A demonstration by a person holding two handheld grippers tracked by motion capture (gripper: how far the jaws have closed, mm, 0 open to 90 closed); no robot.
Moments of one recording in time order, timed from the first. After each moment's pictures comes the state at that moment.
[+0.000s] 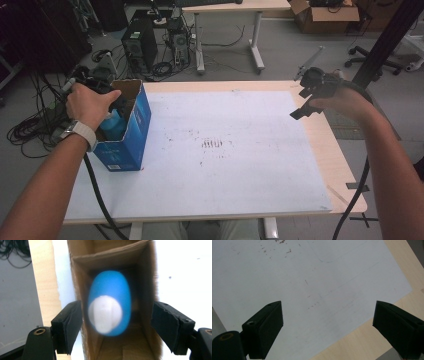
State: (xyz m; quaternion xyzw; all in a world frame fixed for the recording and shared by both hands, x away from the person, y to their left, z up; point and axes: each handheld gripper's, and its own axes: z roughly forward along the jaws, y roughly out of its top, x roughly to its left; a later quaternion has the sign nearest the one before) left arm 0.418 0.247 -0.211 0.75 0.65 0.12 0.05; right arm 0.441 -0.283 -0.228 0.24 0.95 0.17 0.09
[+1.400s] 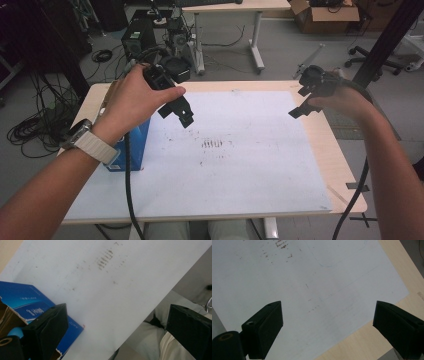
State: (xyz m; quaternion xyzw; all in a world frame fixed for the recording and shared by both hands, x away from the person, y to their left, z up) left arm 0.342 0.081 -0.138 0.93 0.35 0.06 0.10; right arm 0.437 -0.276 -0.221 0.24 0.95 0.18 0.10
